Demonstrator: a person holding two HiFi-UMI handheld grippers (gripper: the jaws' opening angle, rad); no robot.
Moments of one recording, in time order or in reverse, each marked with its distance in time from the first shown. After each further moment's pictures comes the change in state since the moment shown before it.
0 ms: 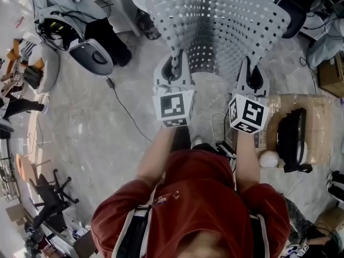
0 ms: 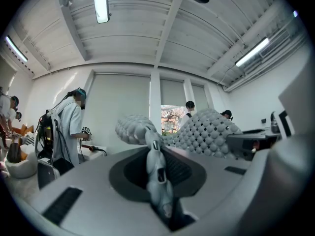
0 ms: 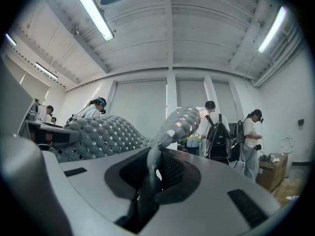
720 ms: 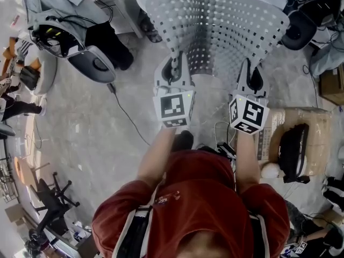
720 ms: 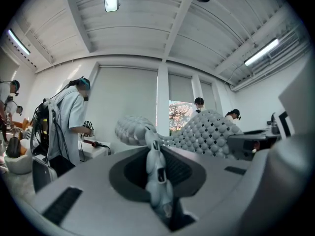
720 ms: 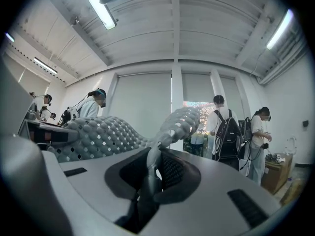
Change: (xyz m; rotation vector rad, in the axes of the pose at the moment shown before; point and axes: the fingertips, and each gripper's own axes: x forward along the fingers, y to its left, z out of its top) left arm 0.089 0.098 -0.025 -0.049 0.033 0.019; right arm 0.118 0.061 -0.017 -0.017 0.048 0.010
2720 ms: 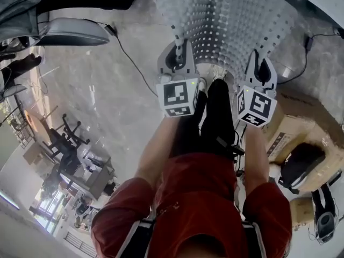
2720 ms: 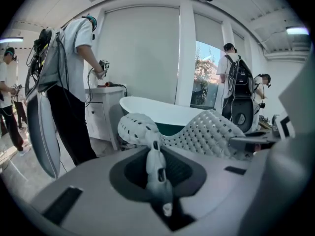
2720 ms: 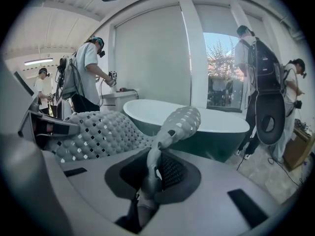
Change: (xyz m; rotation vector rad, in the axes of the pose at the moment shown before) left arm 0.183 0.087 -0.333 -0.083 0.560 0.156; right arm 0.221 0.055 -0.354 0.055 0.542 0.235
